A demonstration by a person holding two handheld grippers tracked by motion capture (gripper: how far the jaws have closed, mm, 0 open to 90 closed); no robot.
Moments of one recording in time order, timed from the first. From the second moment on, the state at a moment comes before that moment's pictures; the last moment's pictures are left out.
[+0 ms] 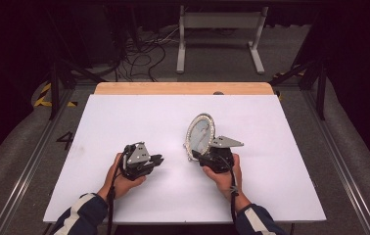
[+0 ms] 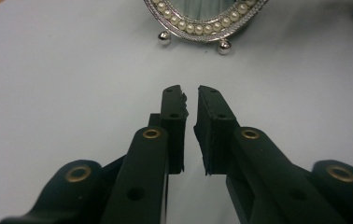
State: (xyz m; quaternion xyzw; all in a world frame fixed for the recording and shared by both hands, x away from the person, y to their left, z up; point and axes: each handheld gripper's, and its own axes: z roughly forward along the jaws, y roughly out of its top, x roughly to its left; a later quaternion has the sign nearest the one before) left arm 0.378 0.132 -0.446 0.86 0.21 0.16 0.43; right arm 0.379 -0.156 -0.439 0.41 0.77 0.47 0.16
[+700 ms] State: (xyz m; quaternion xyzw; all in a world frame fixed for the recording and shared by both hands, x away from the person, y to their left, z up) left arm 0.390 0.109 -0.445 0.87 0.19 0.15 0.43; right arm 0.379 -0.165 -0.439 0.39 0.78 0.47 0.13
